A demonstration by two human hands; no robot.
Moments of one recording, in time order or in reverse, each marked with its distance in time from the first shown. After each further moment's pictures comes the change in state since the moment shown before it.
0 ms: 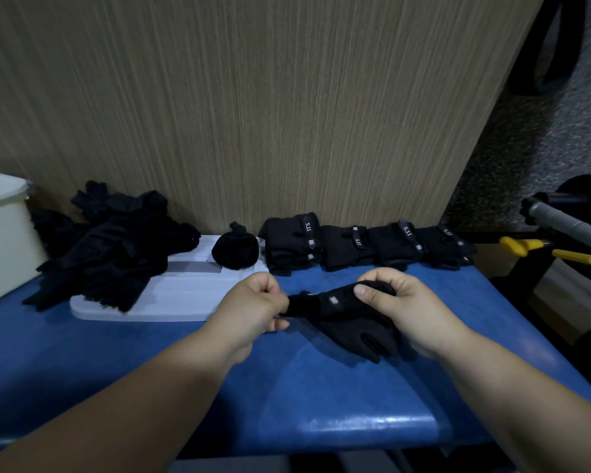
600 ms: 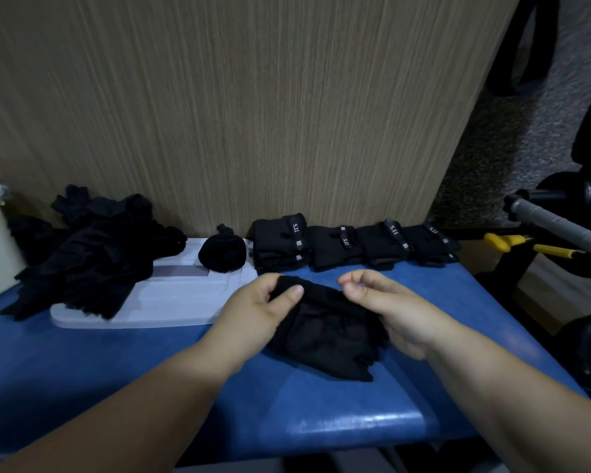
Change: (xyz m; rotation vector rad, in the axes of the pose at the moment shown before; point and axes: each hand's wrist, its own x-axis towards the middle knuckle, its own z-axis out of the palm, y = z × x) left_hand -0.007 -0.003 0.013 0.174 -0.035 0.242; right_hand -0.003 -0.008 -0.001 0.177 -0.130 0.249
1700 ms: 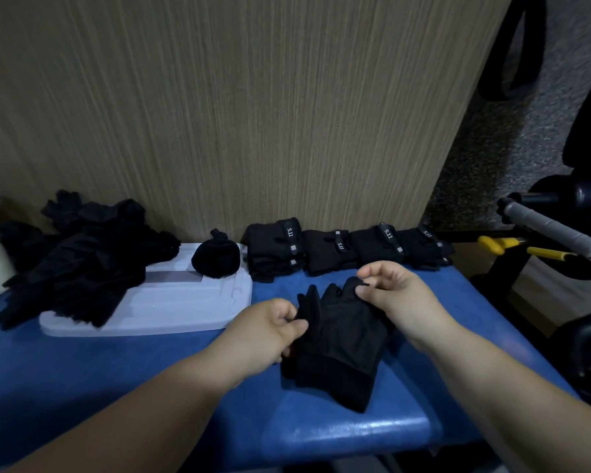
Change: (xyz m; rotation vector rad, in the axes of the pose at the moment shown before) left_hand -0.001 -0.003 0.007 0.308 -0.228 -0.102; right_hand 0.020 0.012 -0.027 -0.180 0.354 -0.175
